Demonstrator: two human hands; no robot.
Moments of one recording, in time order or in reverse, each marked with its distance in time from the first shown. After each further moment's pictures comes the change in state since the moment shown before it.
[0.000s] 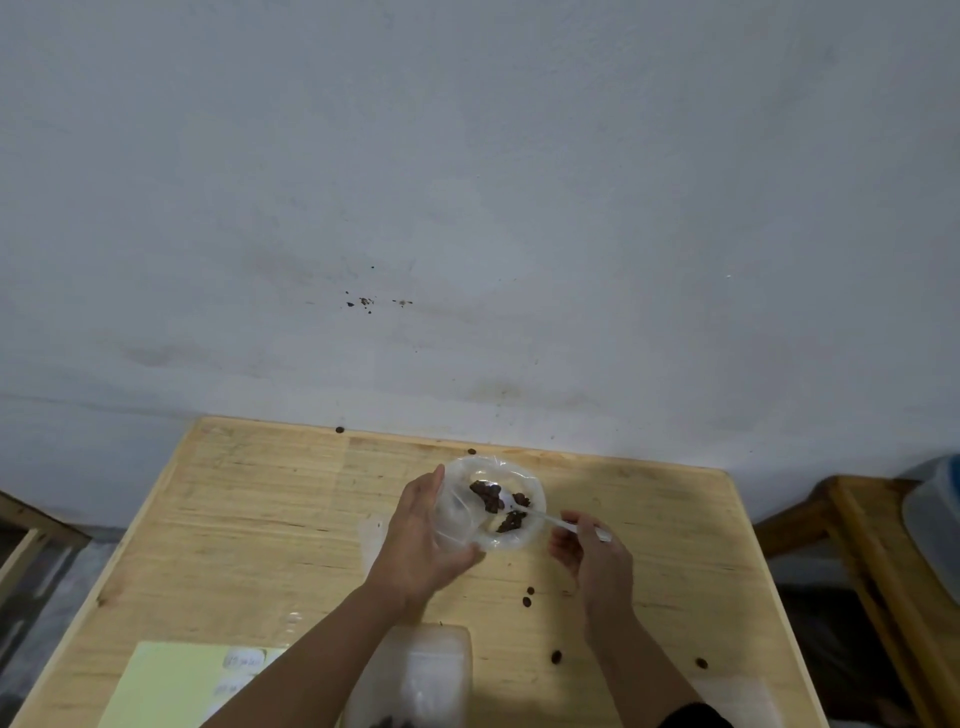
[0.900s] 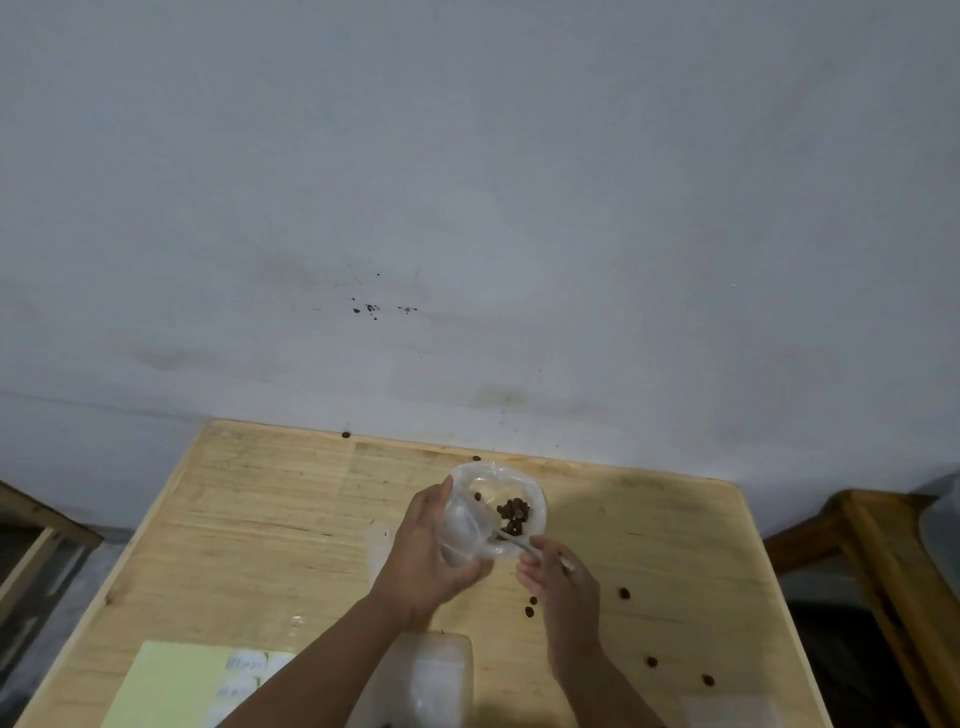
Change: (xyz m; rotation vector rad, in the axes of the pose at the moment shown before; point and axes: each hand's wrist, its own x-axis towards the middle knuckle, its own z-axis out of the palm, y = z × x) left_hand -0.005 0.002 0.003 0.023 0.001 0.047; right_hand -0.012 0.034 0.015 -0.097 -0.046 0.022
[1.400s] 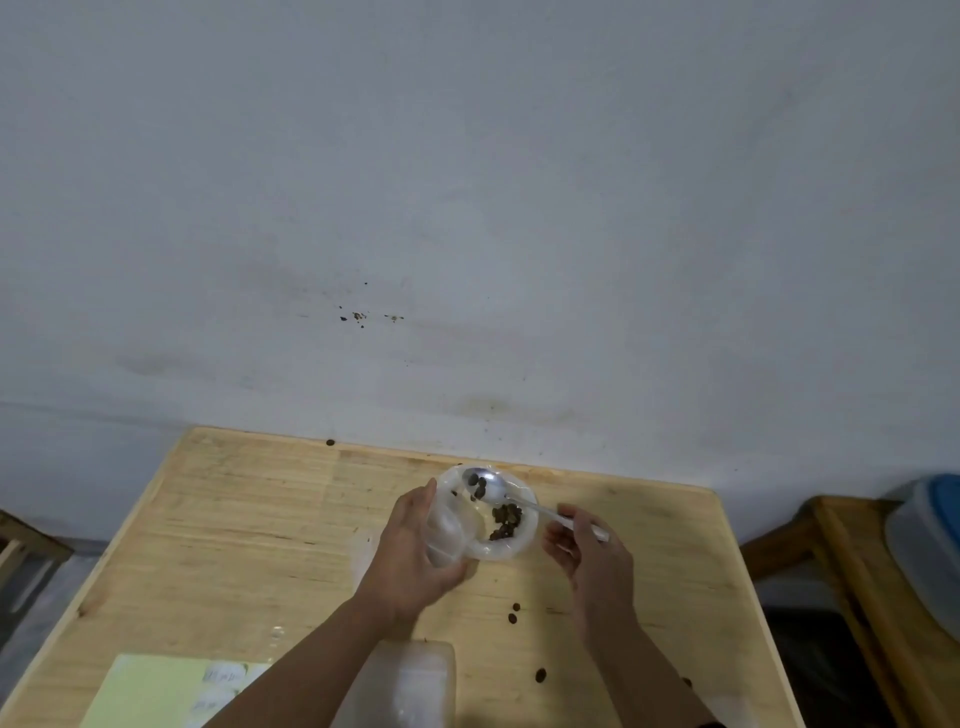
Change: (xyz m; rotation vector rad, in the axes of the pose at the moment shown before) left_hand 0.005 0.001 0.001 0.009 0.015 -0.001; right_hand 0.005 -0.059 -0.020 0.173 -0.054 -0.082
